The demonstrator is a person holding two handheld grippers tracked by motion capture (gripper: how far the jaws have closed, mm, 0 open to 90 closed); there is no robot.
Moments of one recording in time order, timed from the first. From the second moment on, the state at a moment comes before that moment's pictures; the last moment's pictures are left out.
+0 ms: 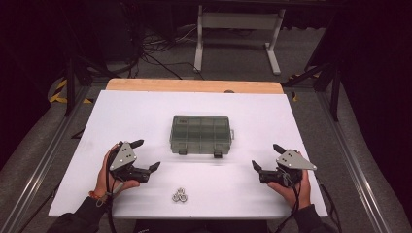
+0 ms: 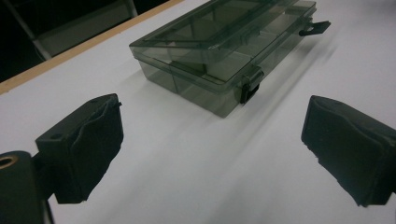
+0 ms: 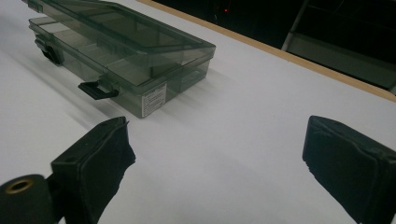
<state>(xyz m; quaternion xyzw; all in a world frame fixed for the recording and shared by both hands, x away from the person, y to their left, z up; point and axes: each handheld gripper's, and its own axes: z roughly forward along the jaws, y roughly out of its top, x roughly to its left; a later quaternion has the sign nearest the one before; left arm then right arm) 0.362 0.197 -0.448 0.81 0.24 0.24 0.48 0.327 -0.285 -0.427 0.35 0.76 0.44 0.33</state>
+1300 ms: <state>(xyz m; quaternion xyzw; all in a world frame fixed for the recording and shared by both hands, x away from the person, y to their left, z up) 0.410 0.141 -0.457 0.87 0.24 0.18 0.40 0.393 -0.212 -0.443 0.29 0.85 0.39 0.19</state>
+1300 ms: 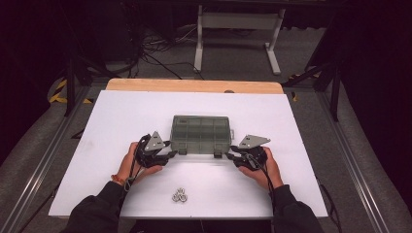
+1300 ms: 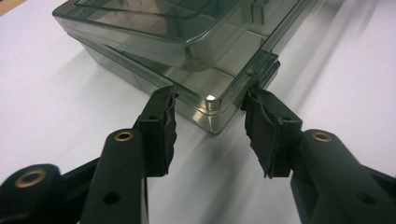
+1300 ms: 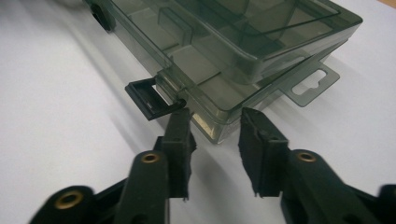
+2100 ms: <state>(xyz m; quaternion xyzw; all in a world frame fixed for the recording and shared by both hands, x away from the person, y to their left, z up) 0.407 0.152 -0.450 0.87 0.23 0.17 0.41 0.387 -0.219 -0.435 0.29 0.84 0.40 0.23</state>
